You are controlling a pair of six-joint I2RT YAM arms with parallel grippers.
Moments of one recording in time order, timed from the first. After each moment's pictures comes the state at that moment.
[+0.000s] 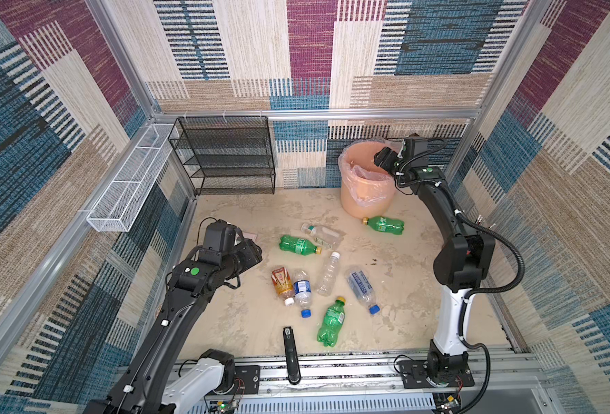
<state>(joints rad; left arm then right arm) -0.27 1.01 1.08 -0.87 0.05 -0.73 0.10 2.04 2.05 -0.48 -0.08 0.61</state>
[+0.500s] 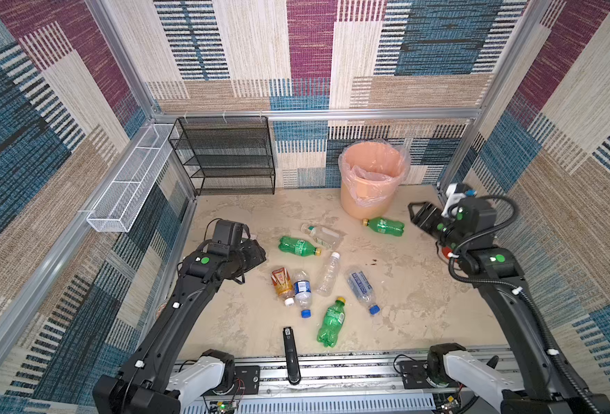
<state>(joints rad) -0.27 1.12 1.08 -0.86 0.09 -0.73 0.10 0.99 1.07 -0.64 -0.11 0.66</state>
